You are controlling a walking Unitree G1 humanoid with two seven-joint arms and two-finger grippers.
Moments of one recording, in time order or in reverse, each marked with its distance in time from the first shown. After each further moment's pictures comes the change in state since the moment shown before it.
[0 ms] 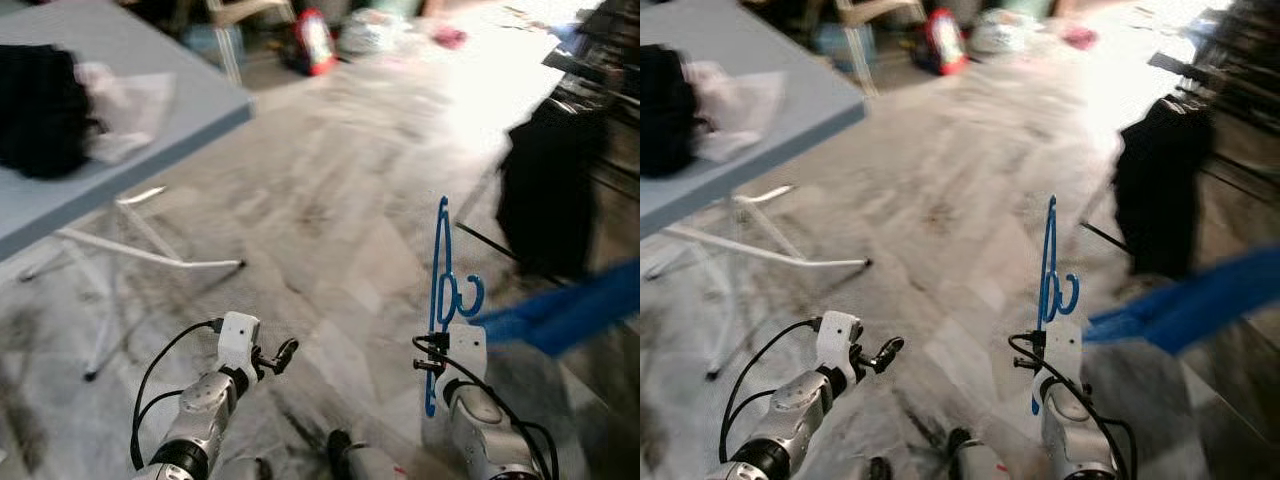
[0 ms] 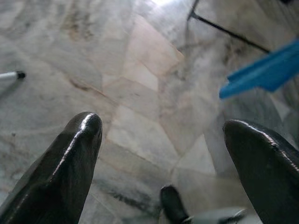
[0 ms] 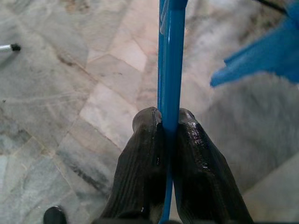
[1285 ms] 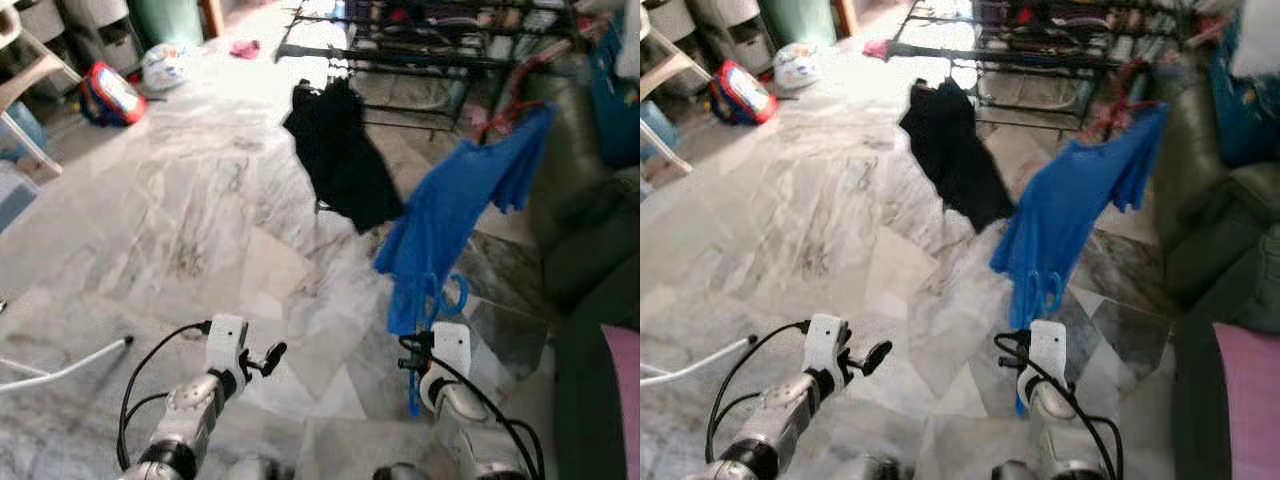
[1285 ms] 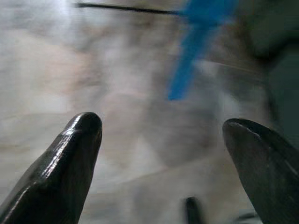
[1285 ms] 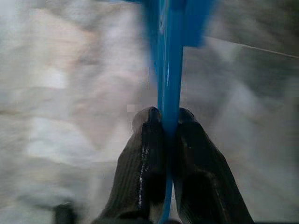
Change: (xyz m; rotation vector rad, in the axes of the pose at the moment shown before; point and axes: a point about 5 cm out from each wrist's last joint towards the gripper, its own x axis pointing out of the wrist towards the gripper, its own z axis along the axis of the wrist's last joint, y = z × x) left arm 0.004 -0.014 -0.006 -0.029 0.033 -0.051; right arm -0.001 -0.003 -0.004 0.003 0.028 -0.006
